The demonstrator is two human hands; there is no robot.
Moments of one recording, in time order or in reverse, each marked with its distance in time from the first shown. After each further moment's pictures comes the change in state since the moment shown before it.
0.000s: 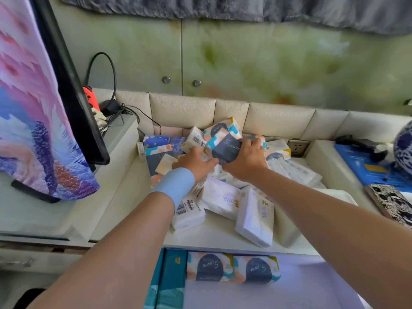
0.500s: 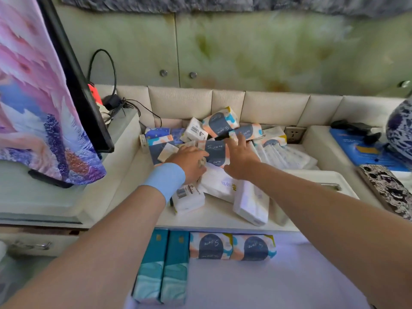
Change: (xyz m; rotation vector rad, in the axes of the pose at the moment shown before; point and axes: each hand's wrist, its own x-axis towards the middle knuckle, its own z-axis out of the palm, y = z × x) left_hand -0.028 -0.019 -0.006 0.514 -0.073 0.283; right_hand -0.030 0.007 0.006 -0.122 -0.205 -0.156
